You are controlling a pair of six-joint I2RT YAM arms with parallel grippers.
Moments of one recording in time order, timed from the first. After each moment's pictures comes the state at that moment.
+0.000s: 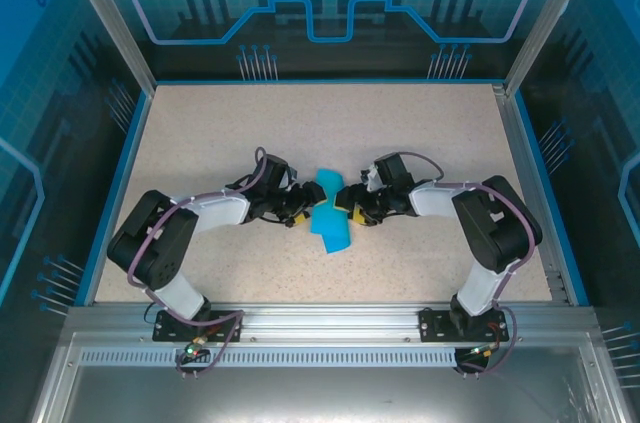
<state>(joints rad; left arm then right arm) -0.47 1.64 0.77 0.01 0.51 -1.08 0.45 1.75 0.80 -0.01 -0.66 0.88</state>
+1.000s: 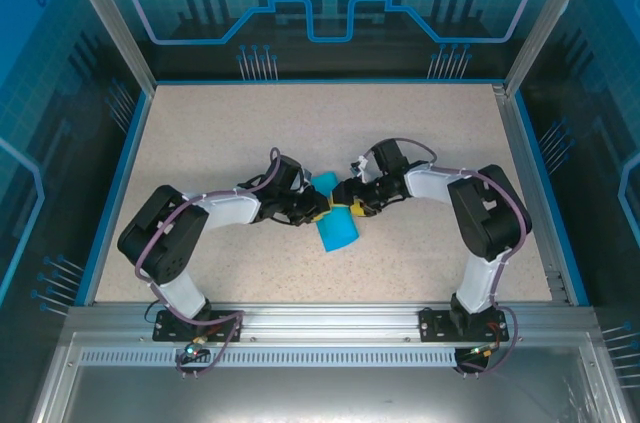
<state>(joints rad) -0.54 1.69 0.81 0.02 0.54 -1.08 0.42 1.85 1.01 -0.28 -0.82 0.56</state>
